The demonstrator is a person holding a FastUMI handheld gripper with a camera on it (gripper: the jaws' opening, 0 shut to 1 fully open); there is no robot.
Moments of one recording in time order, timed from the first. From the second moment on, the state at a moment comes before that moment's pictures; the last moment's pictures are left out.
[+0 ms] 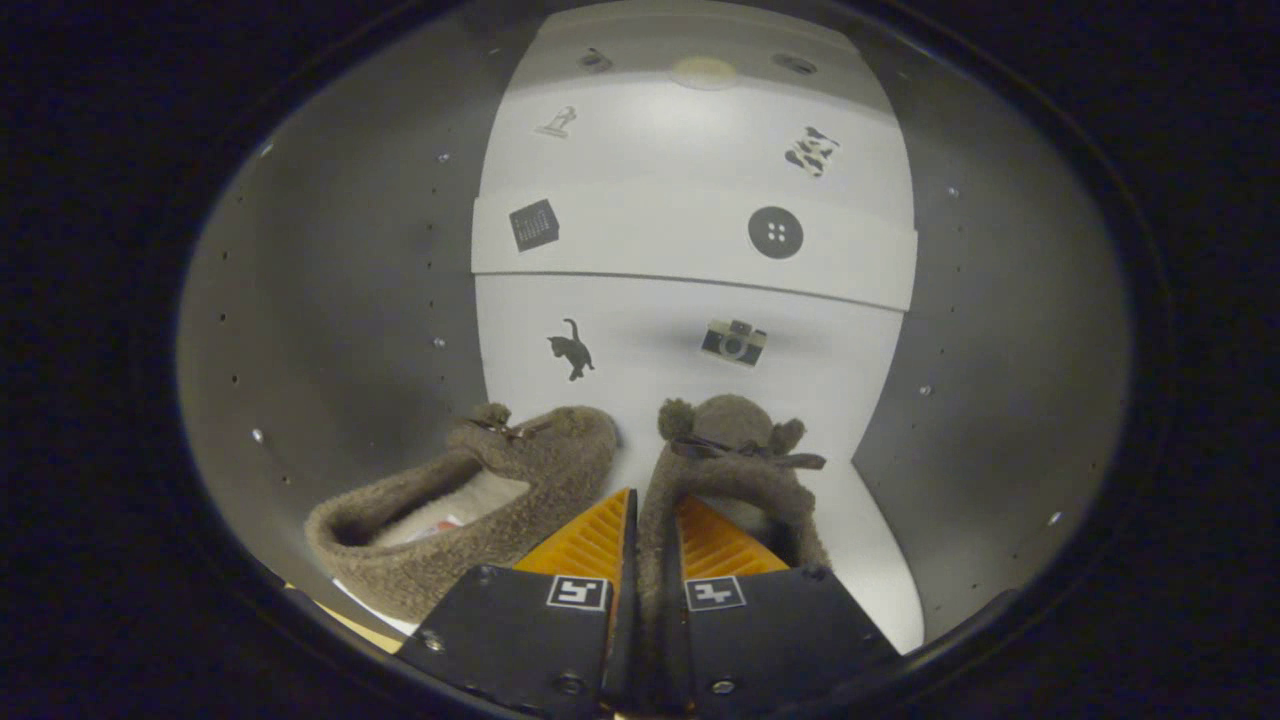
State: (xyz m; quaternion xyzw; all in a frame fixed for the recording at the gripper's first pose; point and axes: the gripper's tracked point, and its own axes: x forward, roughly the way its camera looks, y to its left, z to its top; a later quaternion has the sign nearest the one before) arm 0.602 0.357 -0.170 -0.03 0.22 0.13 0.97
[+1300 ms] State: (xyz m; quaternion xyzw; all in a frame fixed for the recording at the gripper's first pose) arm 0.215 0.304 0.014 -0.08 0.04 0.12 0.99
